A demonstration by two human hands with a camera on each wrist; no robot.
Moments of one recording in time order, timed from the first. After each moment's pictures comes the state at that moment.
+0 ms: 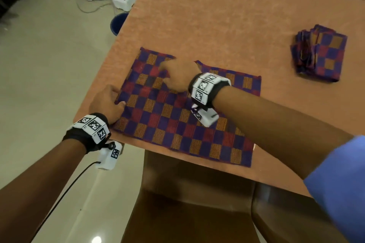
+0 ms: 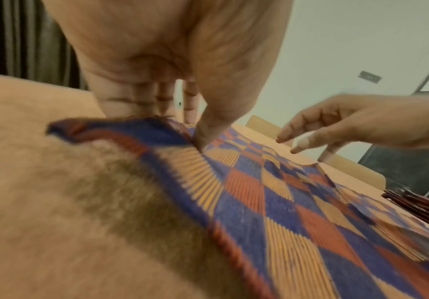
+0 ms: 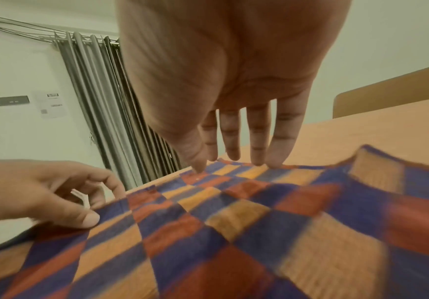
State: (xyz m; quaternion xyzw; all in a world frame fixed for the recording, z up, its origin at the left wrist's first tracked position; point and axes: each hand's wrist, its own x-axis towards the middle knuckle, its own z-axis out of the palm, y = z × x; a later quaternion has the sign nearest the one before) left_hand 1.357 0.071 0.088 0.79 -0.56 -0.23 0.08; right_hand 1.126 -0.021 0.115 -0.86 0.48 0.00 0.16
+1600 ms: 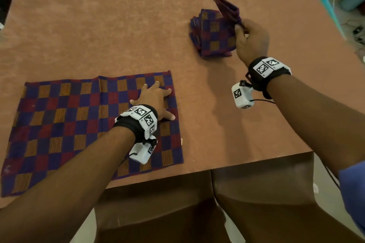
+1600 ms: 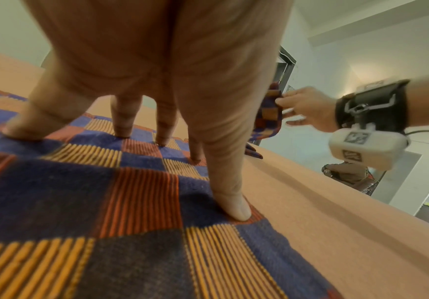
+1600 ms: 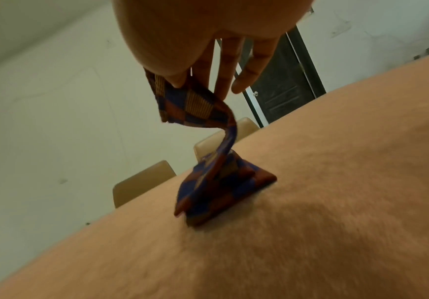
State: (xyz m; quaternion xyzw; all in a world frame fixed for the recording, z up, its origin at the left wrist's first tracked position) left_hand 1.016 0.038 0.097 0.51 -0.79 -0.29 -0.16; right_hand 0.719 0.039 0.139 -0.50 0.79 -0.37 -0.02
